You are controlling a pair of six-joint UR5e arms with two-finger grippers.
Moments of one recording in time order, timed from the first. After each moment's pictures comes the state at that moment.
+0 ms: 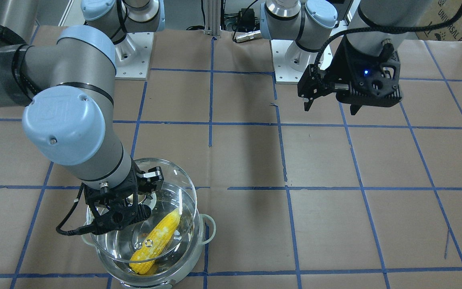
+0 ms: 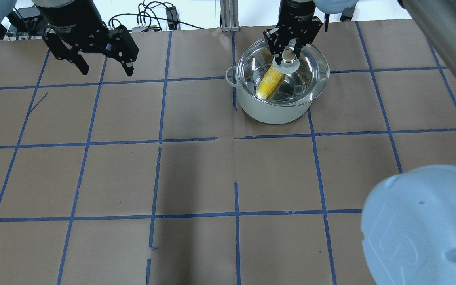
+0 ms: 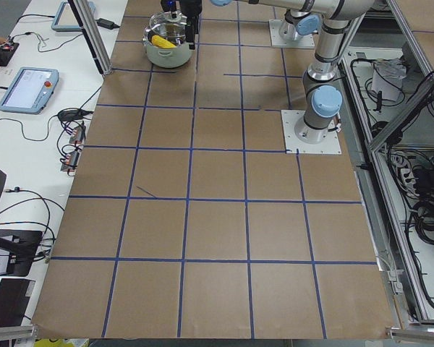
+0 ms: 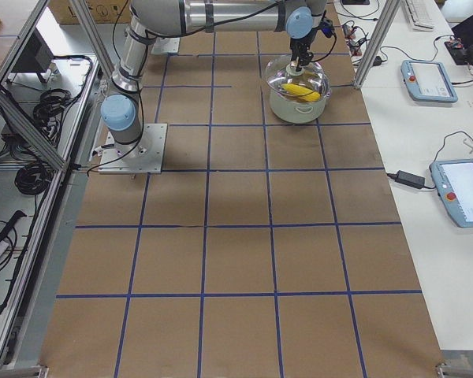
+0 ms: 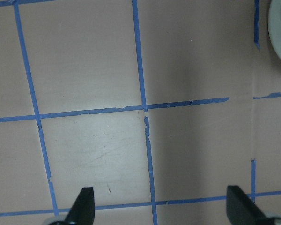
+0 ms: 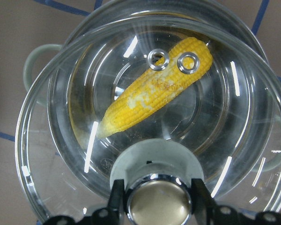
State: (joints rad) left arm -1.58 -1.66 -1.36 -1.71 1.59 0.09; right arm 1.70 -1.03 1.09 -1.58 -1.54 -0.20
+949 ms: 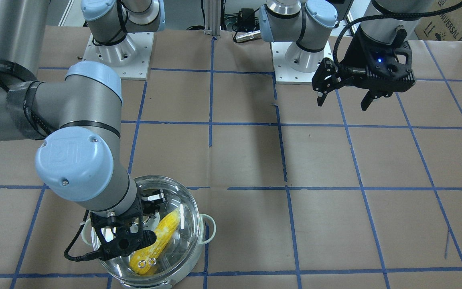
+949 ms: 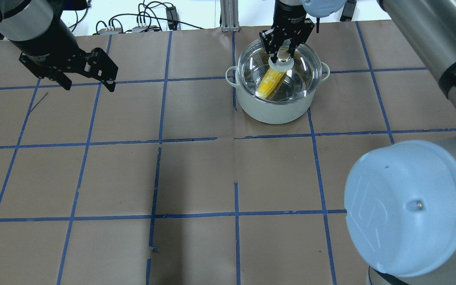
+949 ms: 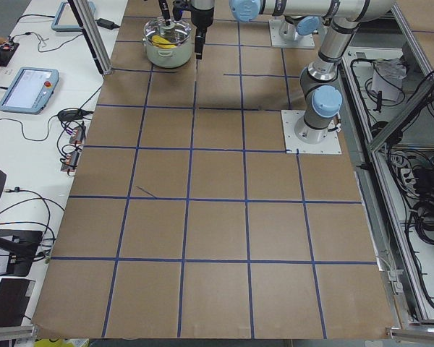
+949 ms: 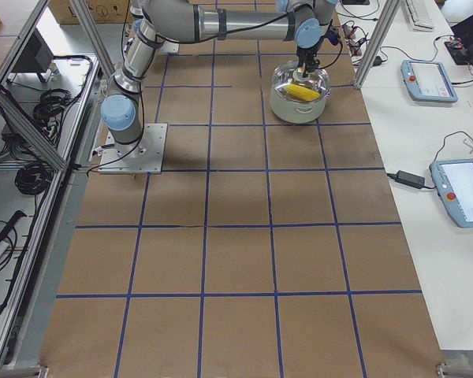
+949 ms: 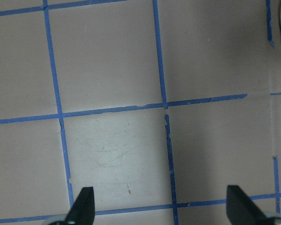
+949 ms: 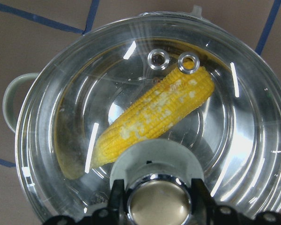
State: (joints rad) left arm -1.51 -1.55 -1.55 -1.54 1.56 0.16; right arm 1.70 -0.96 1.05 -1.62 -1.54 -0.20
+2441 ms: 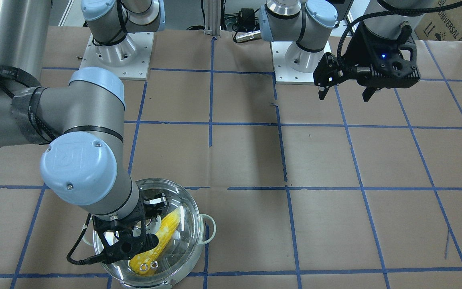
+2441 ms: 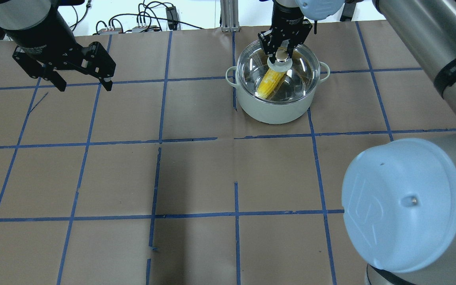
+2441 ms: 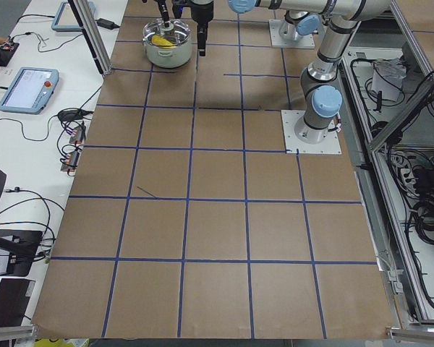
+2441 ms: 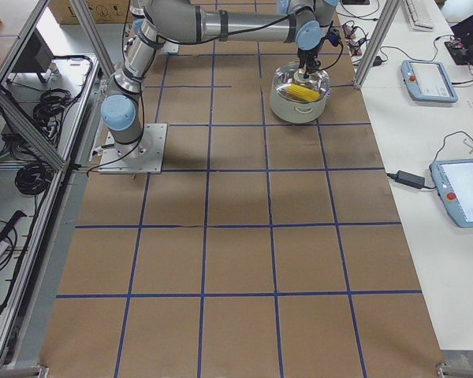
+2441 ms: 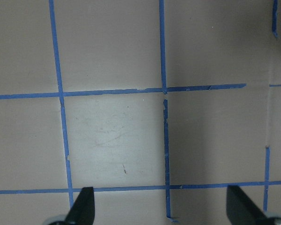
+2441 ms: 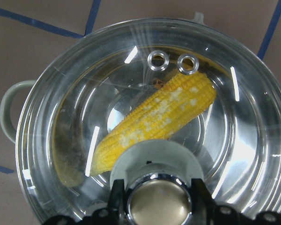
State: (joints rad) left arm -1.52 -1.58 -1.47 -1.67 1.59 0.09; right arm 1.70 -0.95 1.05 -1.64 -1.54 -0.20
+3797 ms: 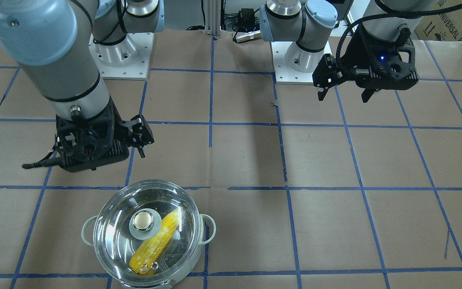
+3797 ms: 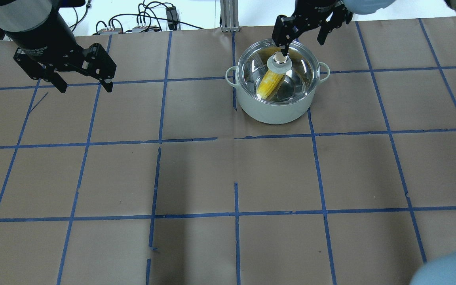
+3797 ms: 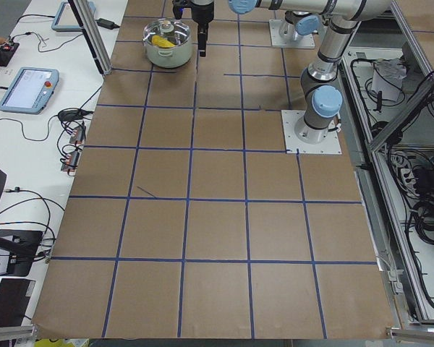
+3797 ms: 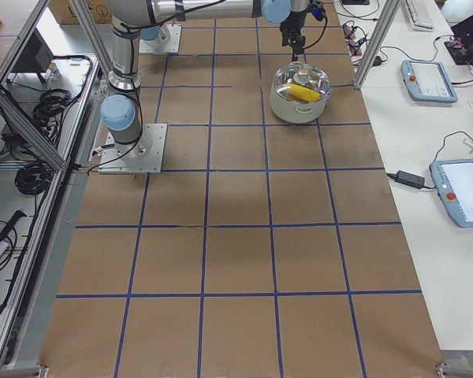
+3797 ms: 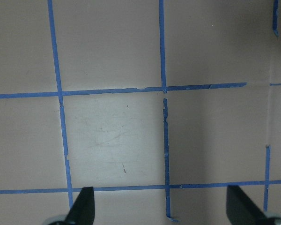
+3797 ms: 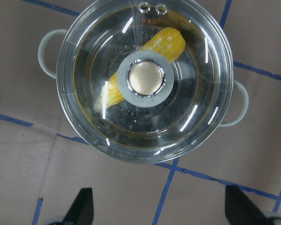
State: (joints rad) left arm -1.52 -1.58 -1.48 -1.67 1.59 0.09; right arm 1.67 -1.31 1.32 -1.63 -1.56 -0.20
